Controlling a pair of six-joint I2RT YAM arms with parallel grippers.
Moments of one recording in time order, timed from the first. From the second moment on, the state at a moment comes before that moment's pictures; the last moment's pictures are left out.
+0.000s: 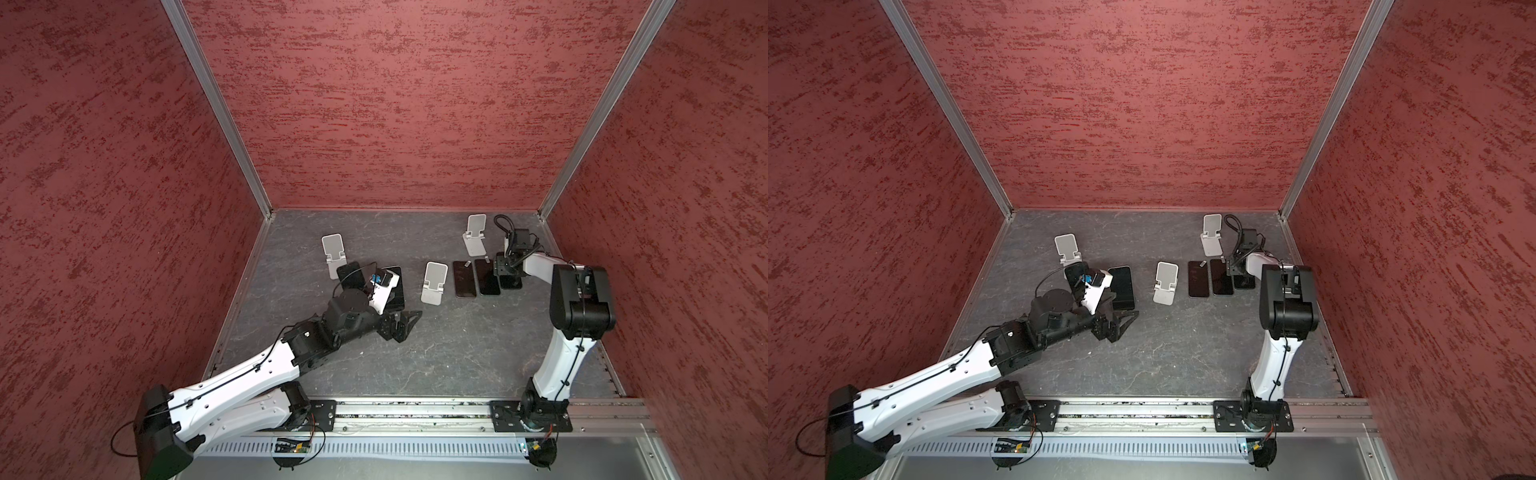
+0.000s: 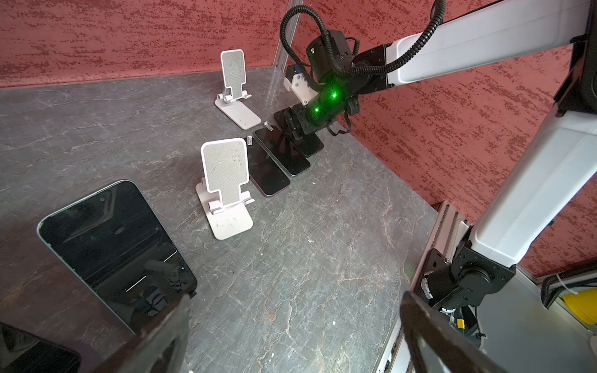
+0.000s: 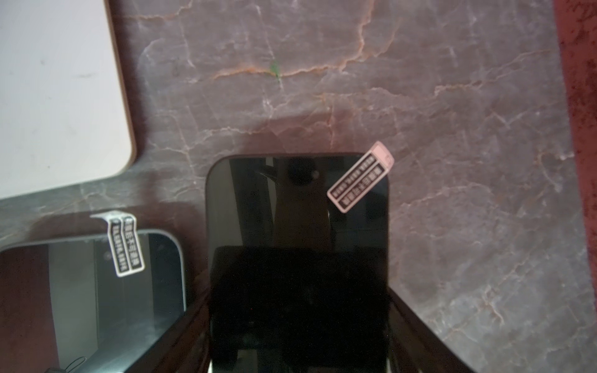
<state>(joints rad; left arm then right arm) -0.94 0.92 0.71 -0.15 0.02 -0.36 -0.07 1.96 1.21 -0.28 0.16 -0.03</state>
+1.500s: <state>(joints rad) -0.94 0.96 0.71 -0.15 0.02 -0.34 -0.07 1.95 1.21 -0.31 0.18 0.02</state>
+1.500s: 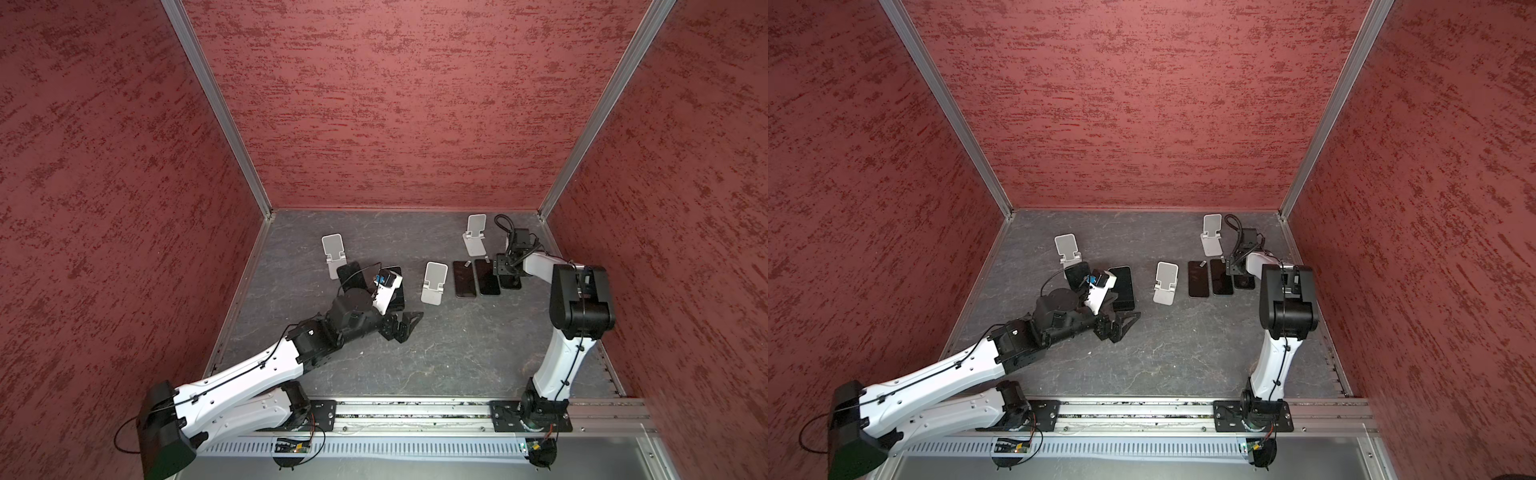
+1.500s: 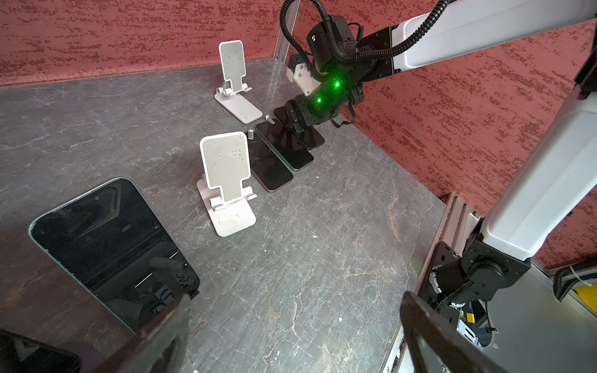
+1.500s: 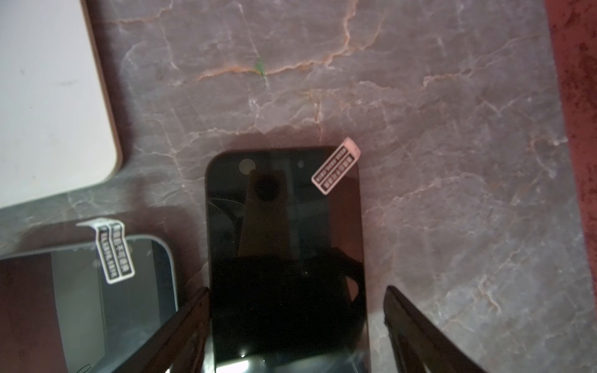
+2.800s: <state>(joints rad) -1.05 1.26 0.96 -0.25 -0.25 -0.36 -0.01 1.40 0.92 -0.31 -0.01 0.24</state>
